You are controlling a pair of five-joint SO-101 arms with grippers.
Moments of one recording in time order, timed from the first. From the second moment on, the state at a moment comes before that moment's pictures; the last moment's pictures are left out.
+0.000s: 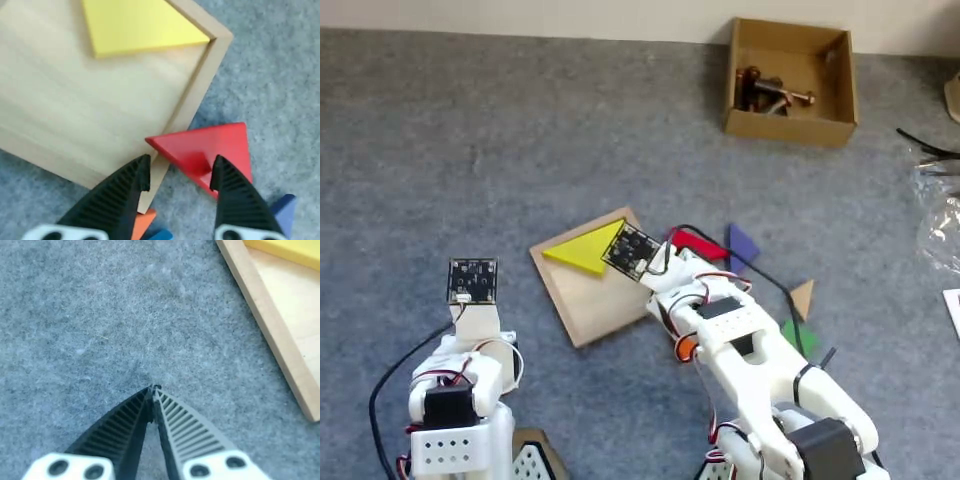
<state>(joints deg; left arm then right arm) -10.8 -103.1 96.0 75.4 2.0 -25.1 -21.5 67.7 12.4 42.1</state>
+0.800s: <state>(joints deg) -10.8 -103.1 96.0 75.4 2.0 -25.3 -22.0 67.6 12.4 42.1</state>
